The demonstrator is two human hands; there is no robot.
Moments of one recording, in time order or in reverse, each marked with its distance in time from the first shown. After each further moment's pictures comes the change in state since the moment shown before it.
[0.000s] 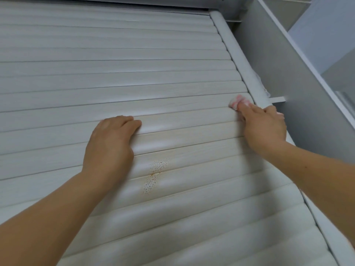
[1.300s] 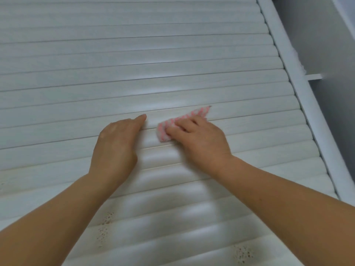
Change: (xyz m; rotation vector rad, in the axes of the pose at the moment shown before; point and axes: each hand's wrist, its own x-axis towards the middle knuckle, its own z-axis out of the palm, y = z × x) left_hand -0.077 -0.051 -0.057 0.002 -0.115 -0.055; right_hand -0.111 -0.170 -0.029 0.369 0.188 -0.726
